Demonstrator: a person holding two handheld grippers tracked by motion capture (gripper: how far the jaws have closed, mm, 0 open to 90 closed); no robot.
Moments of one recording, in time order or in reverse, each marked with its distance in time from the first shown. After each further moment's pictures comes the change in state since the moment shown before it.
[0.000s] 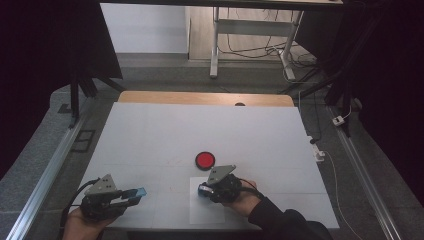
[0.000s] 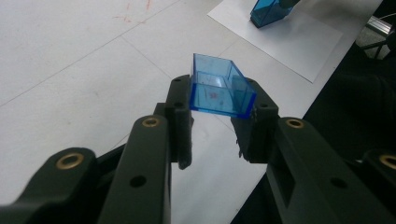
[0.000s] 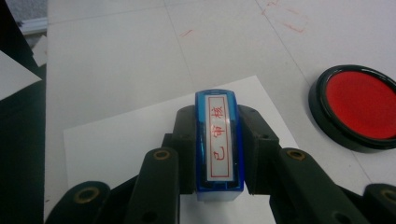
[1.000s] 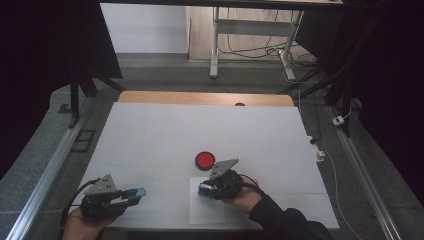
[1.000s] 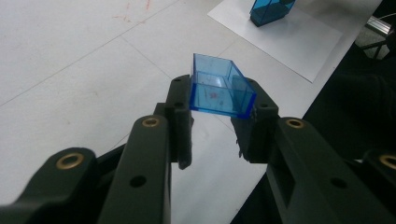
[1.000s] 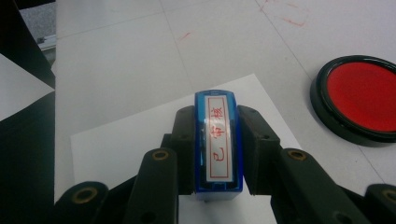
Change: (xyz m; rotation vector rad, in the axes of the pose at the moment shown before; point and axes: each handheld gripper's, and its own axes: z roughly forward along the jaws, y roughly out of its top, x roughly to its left) left arm 0.000 0.000 0.000 -0.001 -0.002 -0.001; right arm -0.013 -0.001 -0.001 -0.009 0.062 0.084
